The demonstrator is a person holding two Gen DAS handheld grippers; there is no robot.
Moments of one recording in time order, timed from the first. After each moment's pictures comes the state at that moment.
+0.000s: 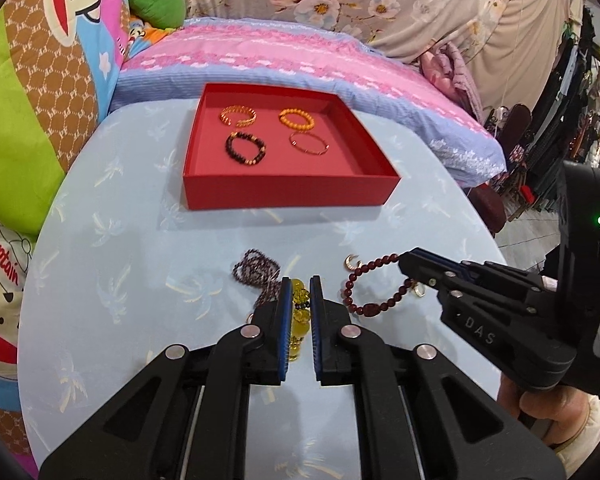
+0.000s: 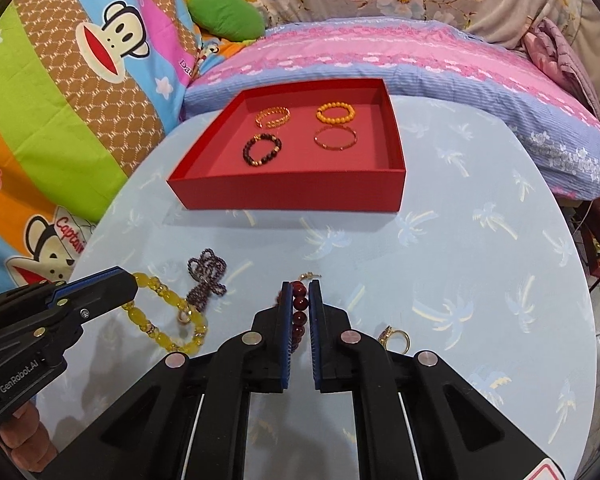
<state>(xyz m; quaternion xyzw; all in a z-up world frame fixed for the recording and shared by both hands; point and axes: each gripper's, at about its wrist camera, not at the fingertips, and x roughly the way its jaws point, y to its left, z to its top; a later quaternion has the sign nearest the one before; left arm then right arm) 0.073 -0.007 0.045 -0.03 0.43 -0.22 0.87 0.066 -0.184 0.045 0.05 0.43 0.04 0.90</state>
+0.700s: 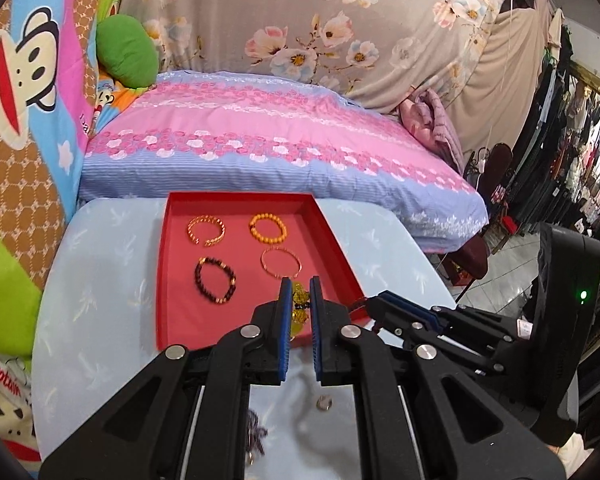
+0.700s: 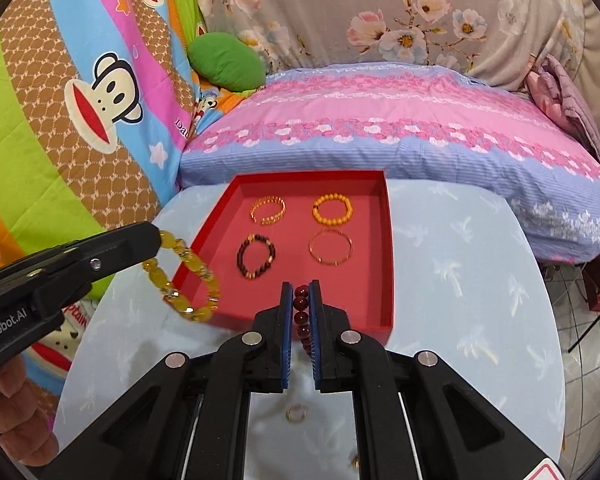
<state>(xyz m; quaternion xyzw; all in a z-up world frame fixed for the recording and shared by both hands) 0.172 -0.037 0.120 -0.05 0.36 -0.26 0.89 0.149 -0.197 0.111 0.04 0.37 0.04 0.93</state>
